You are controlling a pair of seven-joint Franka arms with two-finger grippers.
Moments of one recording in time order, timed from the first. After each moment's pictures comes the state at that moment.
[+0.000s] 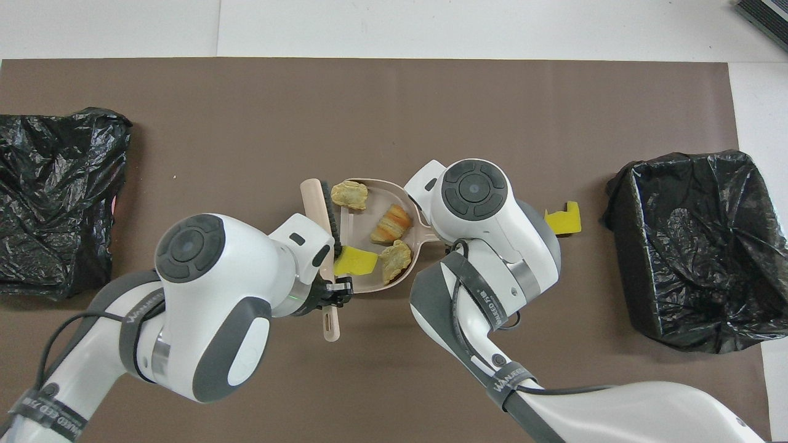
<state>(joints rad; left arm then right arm) -0.52 -0.04 -0.08 -2.16 -0.36 2.08 -0.48 0.33 0.32 0.18 -1.80 -0.14 2.07 -0.96</state>
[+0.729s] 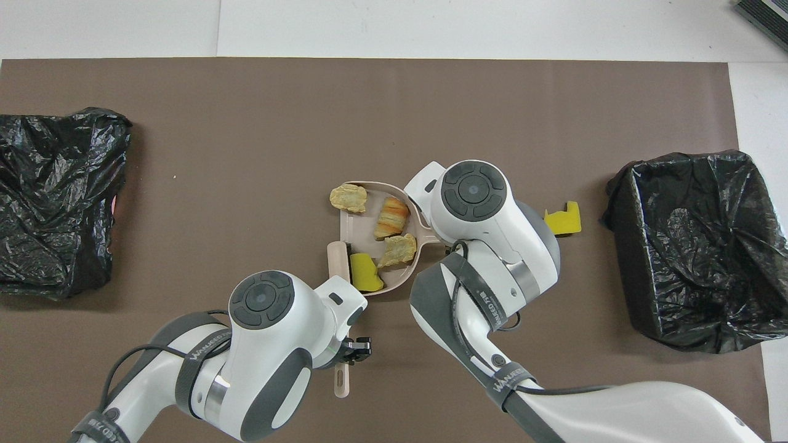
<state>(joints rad) -0.61 -0.07 -0.09 -2.30 -0.37 2.01 -0.49 0.33 0.32 0.18 -1.80 -0.14 2.07 -0.96</state>
